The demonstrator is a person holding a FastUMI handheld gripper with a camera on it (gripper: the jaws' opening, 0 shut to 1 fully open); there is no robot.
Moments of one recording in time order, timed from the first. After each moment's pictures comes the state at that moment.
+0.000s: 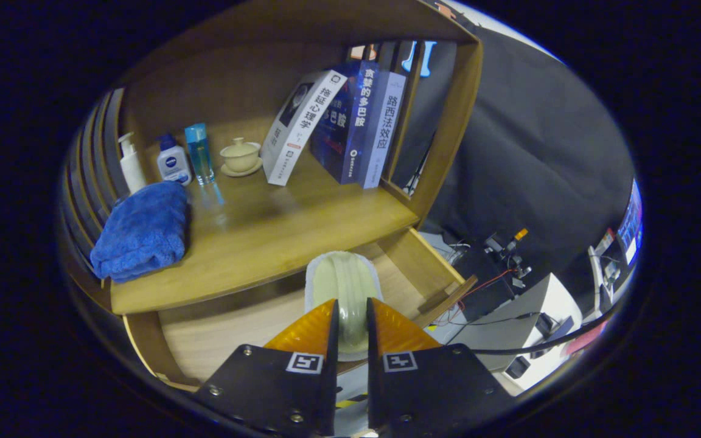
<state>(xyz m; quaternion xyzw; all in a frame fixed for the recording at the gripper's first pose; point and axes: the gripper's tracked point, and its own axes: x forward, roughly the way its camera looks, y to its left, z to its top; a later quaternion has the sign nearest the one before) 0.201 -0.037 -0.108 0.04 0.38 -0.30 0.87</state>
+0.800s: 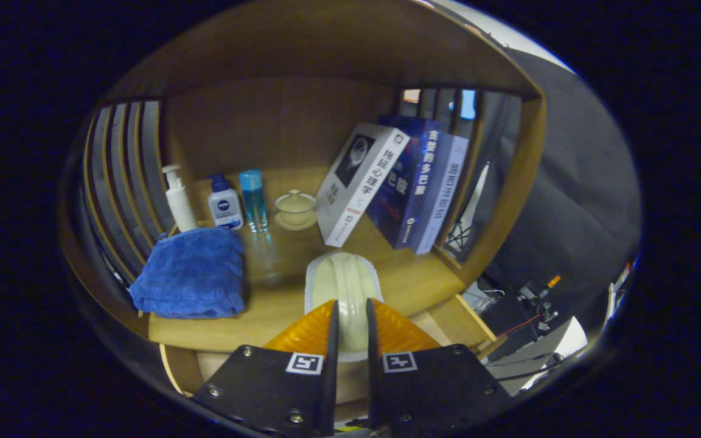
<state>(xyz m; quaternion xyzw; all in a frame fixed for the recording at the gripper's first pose) 0.304 -0.002 -0.070 0.03 0.31 -0.19 0.93</state>
